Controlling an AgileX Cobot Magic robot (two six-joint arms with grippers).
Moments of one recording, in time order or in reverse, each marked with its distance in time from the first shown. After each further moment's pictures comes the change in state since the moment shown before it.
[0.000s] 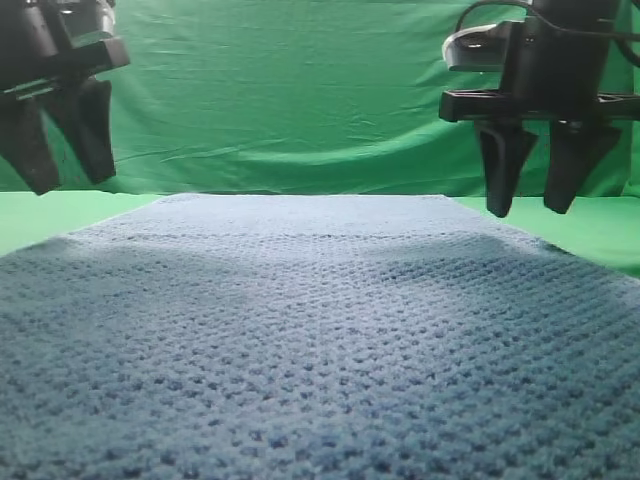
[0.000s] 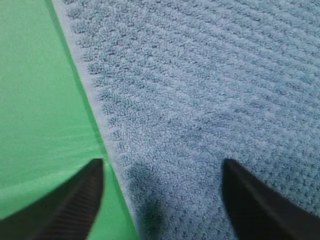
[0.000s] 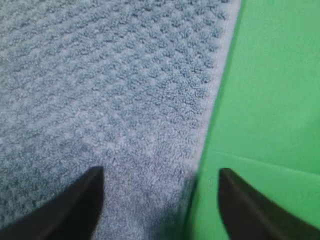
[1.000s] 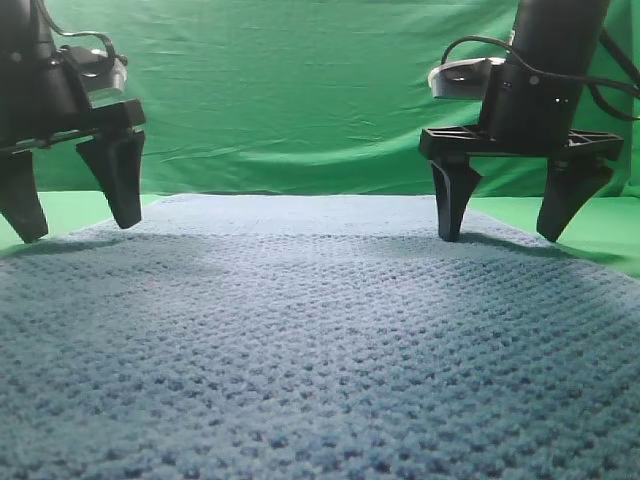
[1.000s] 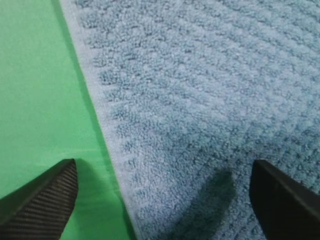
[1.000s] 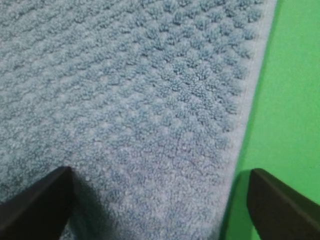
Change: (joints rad) left arm -0.006 0.149 -0.076 0.034 0.025 -0.066; right arm 0.001 0.094 -0.009 0.013 -0.142 0.001
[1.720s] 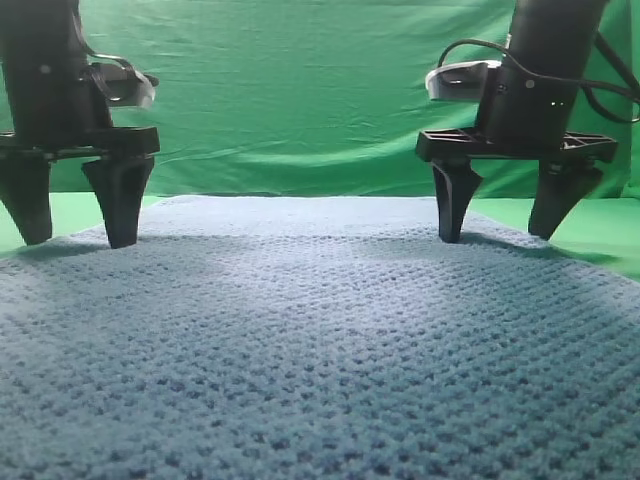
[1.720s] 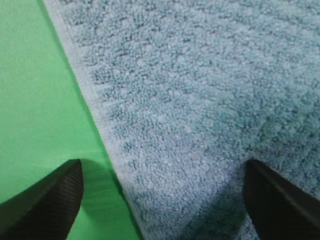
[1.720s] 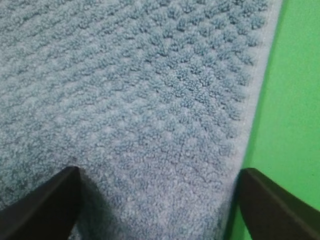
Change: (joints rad) left arm -0.074 0.070 -0.067 0.196 0.065 -0.126; right arm 0.001 0.028 -0.016 0.000 -0.005 -0.001
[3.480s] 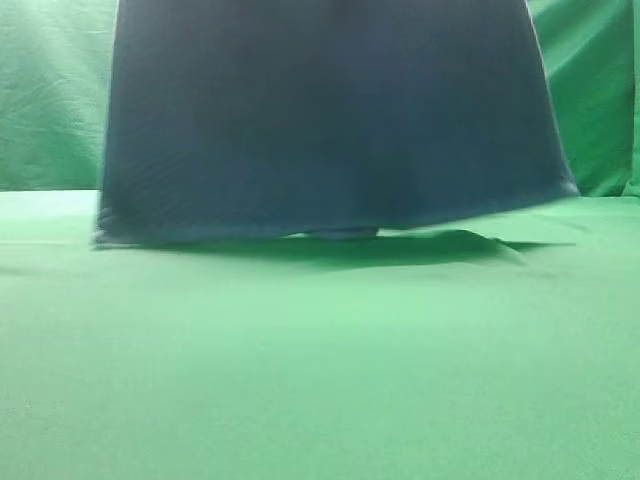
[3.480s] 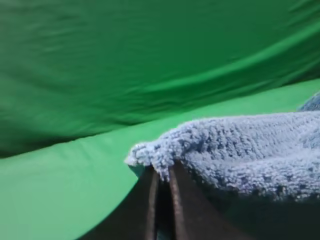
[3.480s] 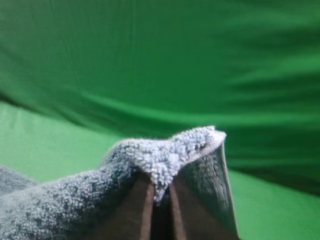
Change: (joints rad) left arm -0.021 -0.208 -0.614 0.065 0.027 -0.082; right arm 0.006 -0.113 -0.762 -0.065 0.179 -0.074
